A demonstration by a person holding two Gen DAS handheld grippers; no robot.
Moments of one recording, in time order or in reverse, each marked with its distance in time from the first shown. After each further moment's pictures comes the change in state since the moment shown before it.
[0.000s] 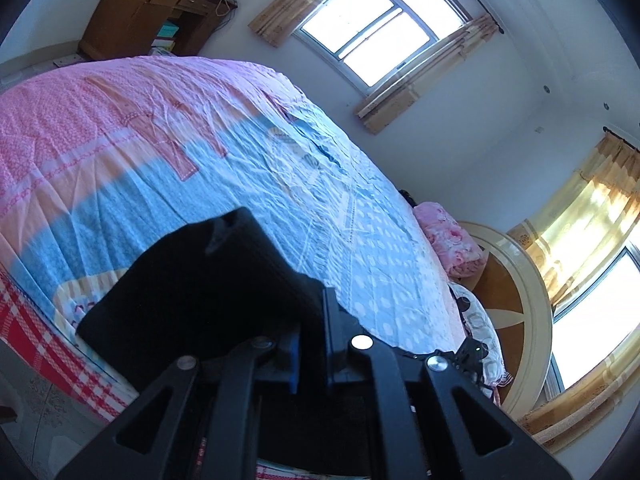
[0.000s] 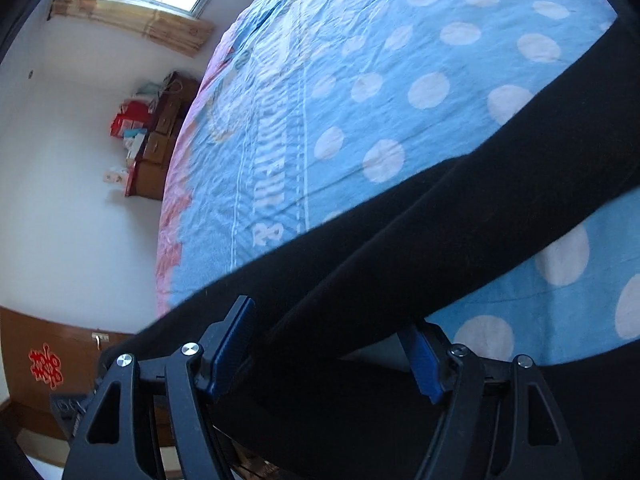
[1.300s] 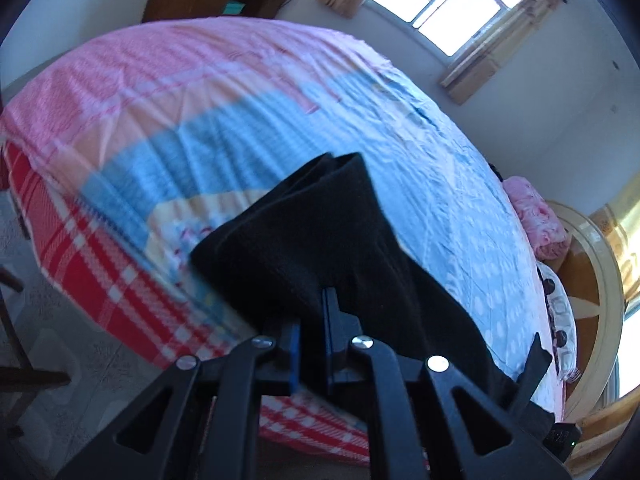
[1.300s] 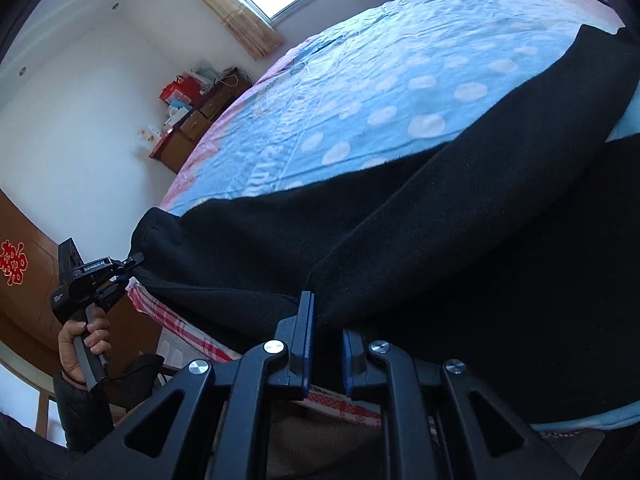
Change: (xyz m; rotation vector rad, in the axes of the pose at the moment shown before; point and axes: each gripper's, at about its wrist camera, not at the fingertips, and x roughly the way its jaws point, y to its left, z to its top) left arm 0.019 0.071 -0.044 -0.050 0.103 0.326; right arm -0.075 -0.056 -0.142 -0.355 -0.167 -0.027
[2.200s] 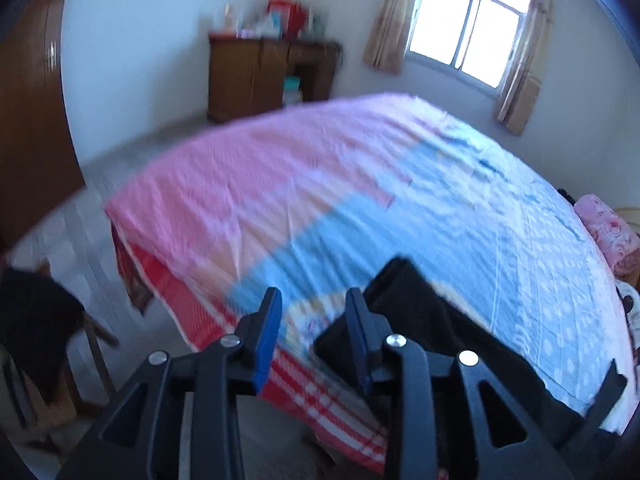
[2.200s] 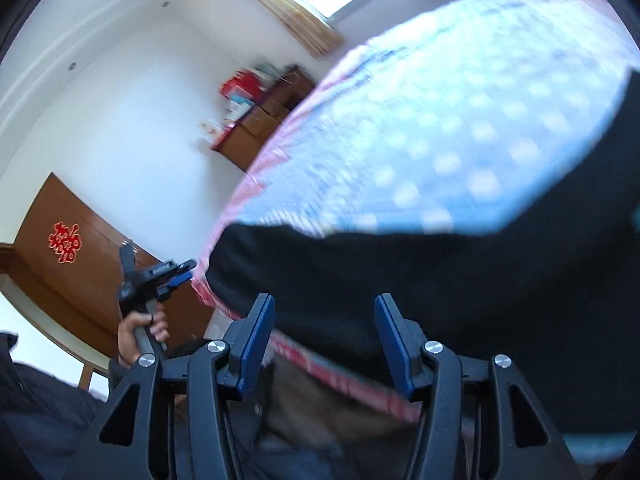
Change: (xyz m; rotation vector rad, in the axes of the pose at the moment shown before) left arm -0.074 -0.028 0.015 0.145 -0.317 0.362; right arm -0.048 0.017 0.047 -0.080 0.010 0.239
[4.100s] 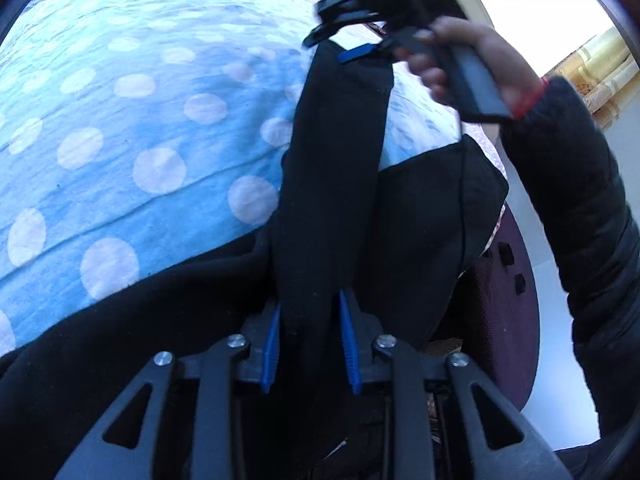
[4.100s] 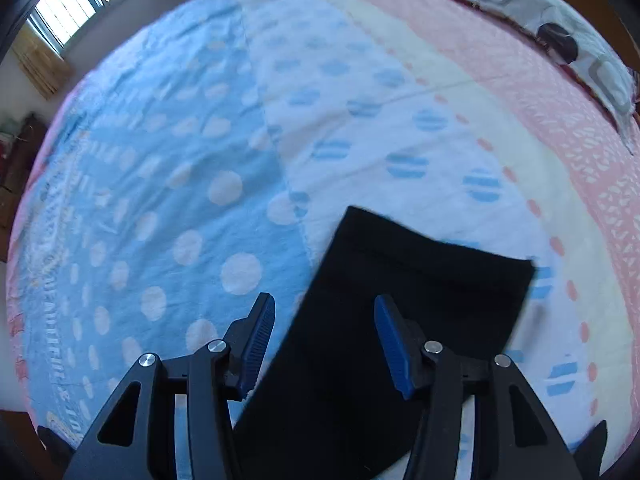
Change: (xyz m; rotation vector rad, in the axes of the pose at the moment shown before) left arm 0.036 -0.394 -0.187 0.831 0.795 -1.004; right arm -0.052 -0.253 0.211 0.424 0.133 -0.908
